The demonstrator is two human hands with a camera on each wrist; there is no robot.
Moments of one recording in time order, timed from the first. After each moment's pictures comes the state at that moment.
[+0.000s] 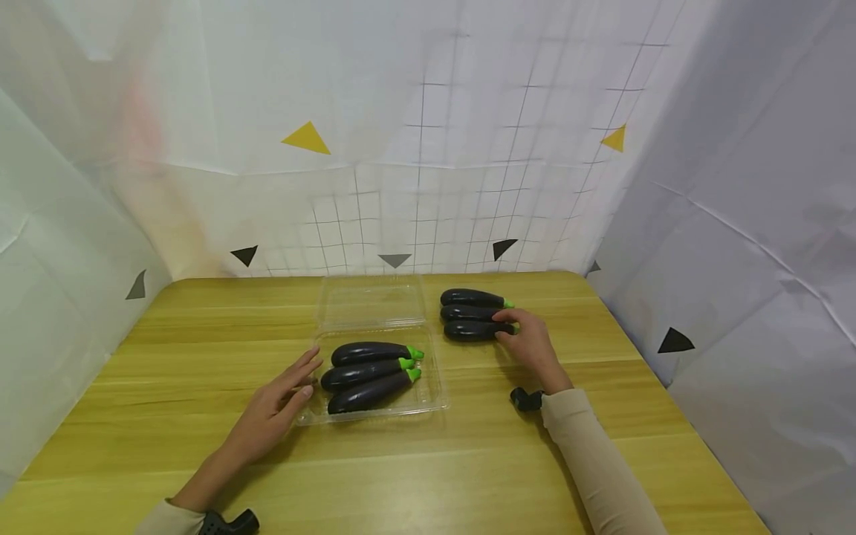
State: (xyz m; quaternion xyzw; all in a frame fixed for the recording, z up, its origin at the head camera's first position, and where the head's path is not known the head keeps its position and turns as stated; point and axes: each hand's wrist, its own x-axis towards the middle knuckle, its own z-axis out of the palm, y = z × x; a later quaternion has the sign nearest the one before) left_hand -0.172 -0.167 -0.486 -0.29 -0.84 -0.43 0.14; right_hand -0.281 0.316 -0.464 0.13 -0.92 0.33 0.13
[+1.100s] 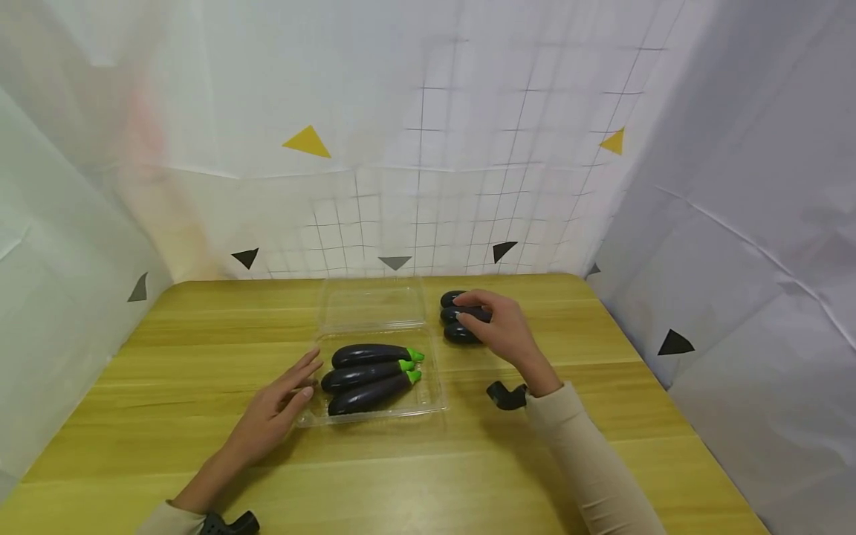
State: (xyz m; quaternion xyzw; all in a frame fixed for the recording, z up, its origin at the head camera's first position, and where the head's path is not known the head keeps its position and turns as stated) left_hand -0.174 -0.167 -0.488 -0.29 -0.84 -0.43 0.15; right_hand -0.243 0.248 -0.380 0.24 -0.87 0.41 0.14
